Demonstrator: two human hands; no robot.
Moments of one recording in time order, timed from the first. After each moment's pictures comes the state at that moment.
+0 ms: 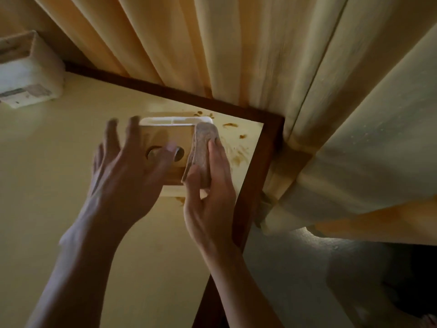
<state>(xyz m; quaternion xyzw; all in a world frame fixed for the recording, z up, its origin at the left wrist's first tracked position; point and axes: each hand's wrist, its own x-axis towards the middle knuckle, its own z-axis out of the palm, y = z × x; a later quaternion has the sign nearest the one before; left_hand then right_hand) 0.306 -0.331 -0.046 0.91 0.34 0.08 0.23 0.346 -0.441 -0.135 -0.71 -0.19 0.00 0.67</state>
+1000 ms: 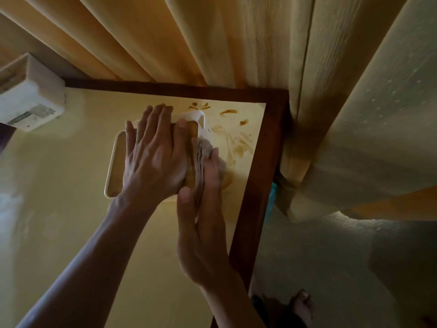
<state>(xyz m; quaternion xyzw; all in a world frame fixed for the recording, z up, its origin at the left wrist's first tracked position) 0.368 -0.323 -0.100 0.97 0.24 0.03 0.07 0.316 -0.443 -0.149 -0.64 -0.16 0.08 0.75</state>
